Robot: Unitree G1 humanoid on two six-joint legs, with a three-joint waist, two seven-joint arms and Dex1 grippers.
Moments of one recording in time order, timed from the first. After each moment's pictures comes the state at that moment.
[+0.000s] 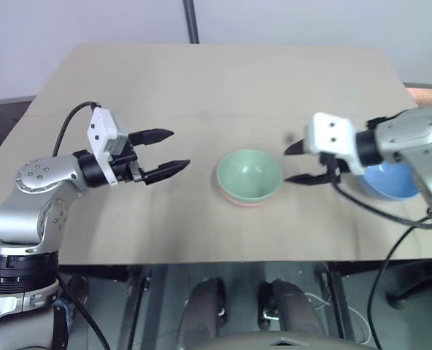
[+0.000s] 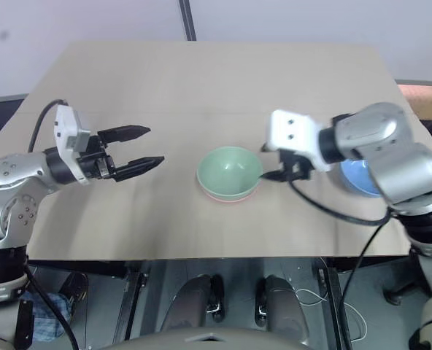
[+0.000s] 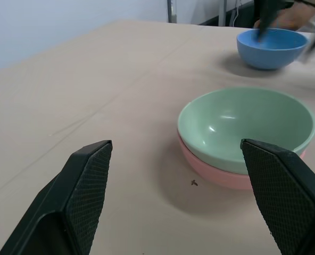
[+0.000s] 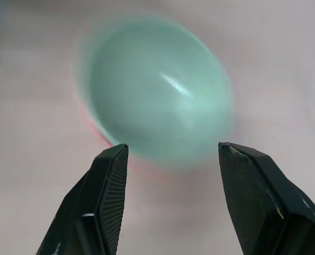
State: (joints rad) left arm -0.34 0.82 0.22 -0.17 -0.58 0.41 -1.08; right arm -0.76 -0.95 0.19 -0.34 0.14 0.82 1.15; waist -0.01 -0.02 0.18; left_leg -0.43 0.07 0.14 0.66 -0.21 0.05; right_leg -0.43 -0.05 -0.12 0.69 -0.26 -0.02
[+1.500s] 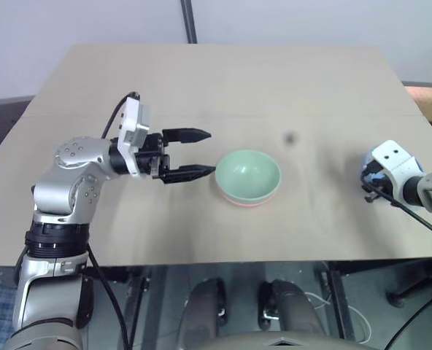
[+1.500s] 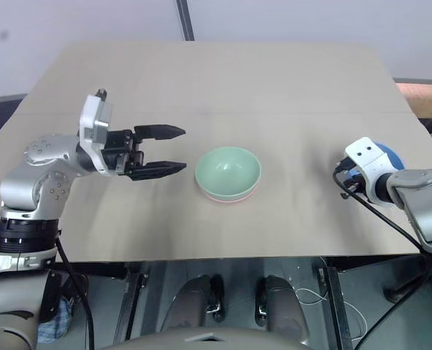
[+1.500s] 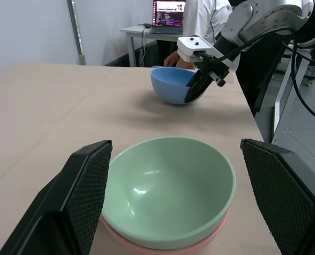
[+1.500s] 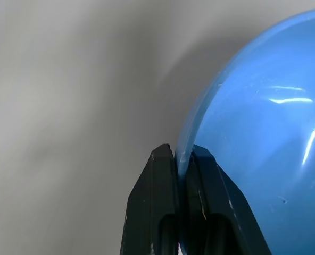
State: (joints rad) left arm -0.55 0.73 0.08 -0.03 -0.61 0.40 -1.32; right arm -0.45 -0.90 0.02 -0.39 0.23 1.30 0.66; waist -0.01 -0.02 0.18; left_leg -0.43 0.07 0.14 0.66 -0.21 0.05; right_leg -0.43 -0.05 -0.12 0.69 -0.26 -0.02
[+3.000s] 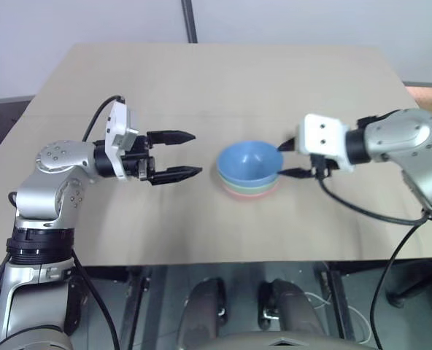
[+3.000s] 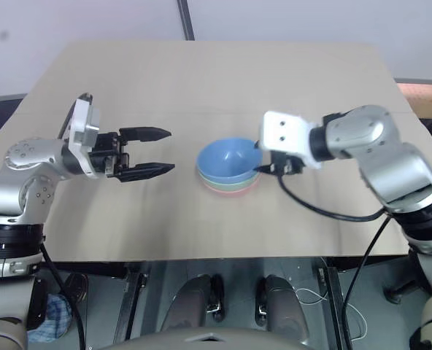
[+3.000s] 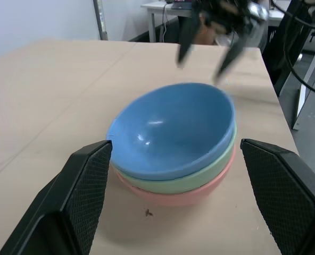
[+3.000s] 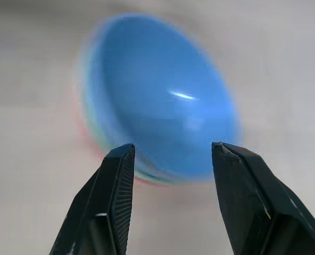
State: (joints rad) left arm -0.48 0.82 0.12 -0.01 -0.58 0.38 -1.32; right arm -0.76 -0.88 0.24 -0.37 0.23 0.66 1.09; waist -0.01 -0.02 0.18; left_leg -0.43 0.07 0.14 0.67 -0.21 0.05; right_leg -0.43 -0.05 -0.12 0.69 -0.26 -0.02
